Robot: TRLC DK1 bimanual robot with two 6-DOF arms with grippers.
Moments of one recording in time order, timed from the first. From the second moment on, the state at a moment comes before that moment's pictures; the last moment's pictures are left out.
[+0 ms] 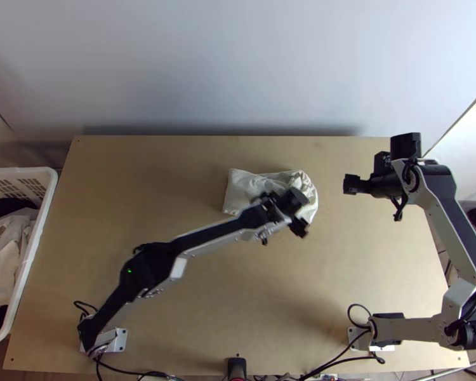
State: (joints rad) left arm -0.97 2.27 1.98 -0.42 -0.24 -0.10; right arm 0.04 1.47 1.33 -0.92 -0.09 0.12
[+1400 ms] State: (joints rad) left arm -0.50 1.49 1.56 -0.68 -0.24 -0.04; right arm 0.28 1.70 1.42 -1.05 -0.26 -0.01
